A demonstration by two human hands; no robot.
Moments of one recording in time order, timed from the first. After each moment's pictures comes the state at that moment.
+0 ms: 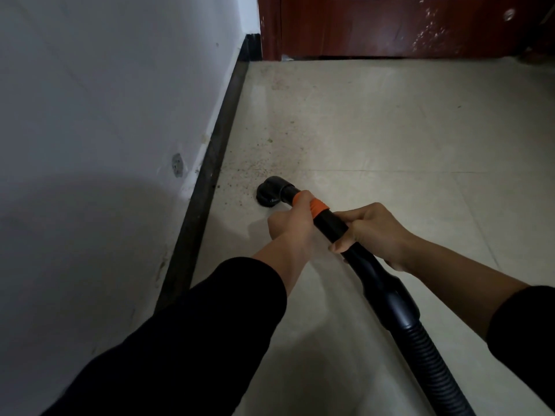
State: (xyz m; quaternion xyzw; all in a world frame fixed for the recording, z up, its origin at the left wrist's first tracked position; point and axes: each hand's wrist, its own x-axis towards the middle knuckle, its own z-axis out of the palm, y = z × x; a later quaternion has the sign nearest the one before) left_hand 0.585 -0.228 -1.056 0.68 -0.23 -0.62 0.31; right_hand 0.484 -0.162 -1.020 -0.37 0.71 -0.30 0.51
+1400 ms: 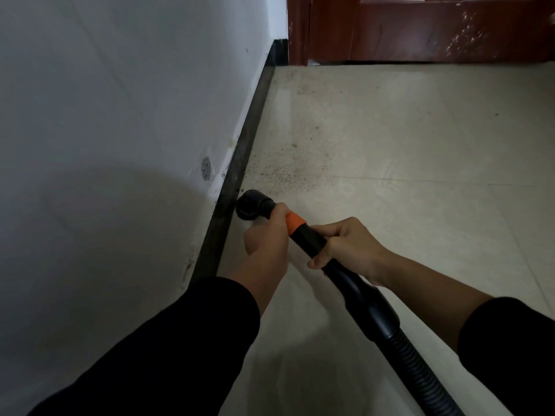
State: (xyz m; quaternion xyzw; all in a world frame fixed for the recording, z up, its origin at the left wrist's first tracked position) left_hand 0.652 -0.247 -1.065 0.72 -0.23 -0.53 0.37; right_hand 0.537 -0.191 -1.038 -0.43 0.66 -0.29 0.55
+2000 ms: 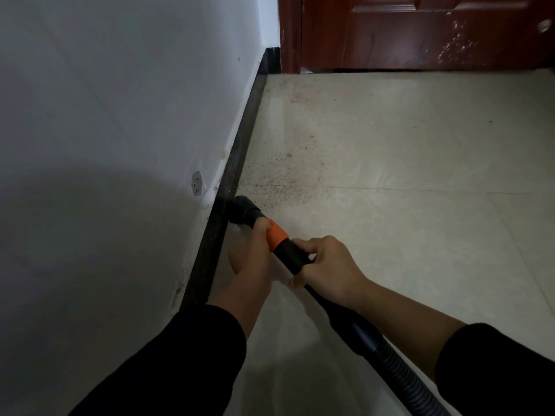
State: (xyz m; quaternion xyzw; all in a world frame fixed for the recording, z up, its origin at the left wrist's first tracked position) left_hand 0.664 -0.266 -1.082 0.71 -0.22 -0.53 0.40; right_hand 0.560 -0.206 -1.057 -0.52 0.69 -0.27 0.43
